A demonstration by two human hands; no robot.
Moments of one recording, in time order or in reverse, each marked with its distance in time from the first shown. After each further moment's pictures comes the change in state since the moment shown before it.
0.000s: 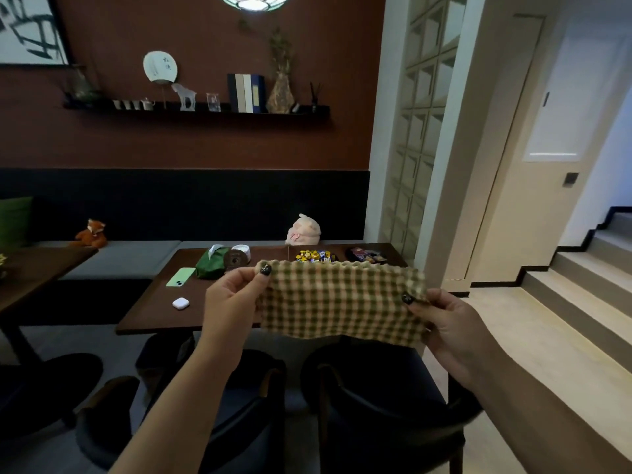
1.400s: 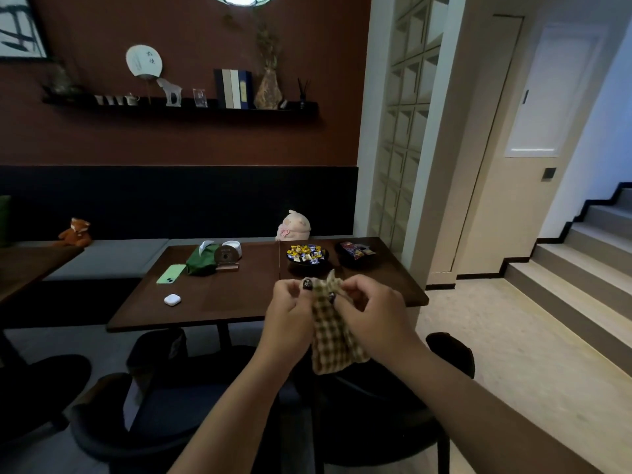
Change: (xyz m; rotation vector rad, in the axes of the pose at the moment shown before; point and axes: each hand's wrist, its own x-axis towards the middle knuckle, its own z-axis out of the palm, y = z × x) left_hand -0.038 -0.025 0.048 0.193 -0.192 -0.035; right_hand -0.026 0.028 0.065 -1.005 -0.031 -0.591
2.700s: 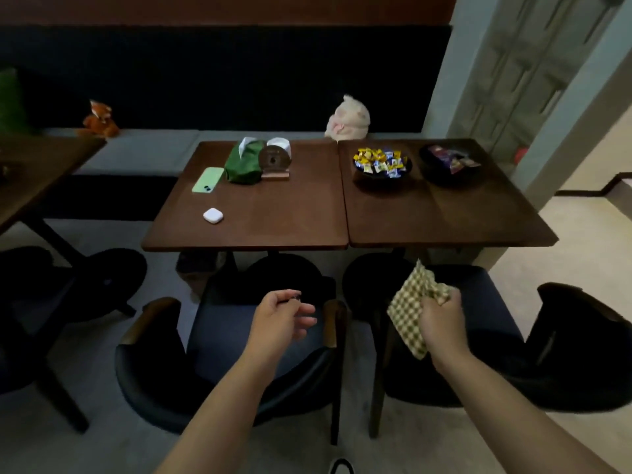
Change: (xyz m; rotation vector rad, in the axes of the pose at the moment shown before) left_hand 0.146 -0.230 -0.130 -0.129 0.110 -0.617; right_hand 0.057 0.192 0.245 0.254 0.077 0.958
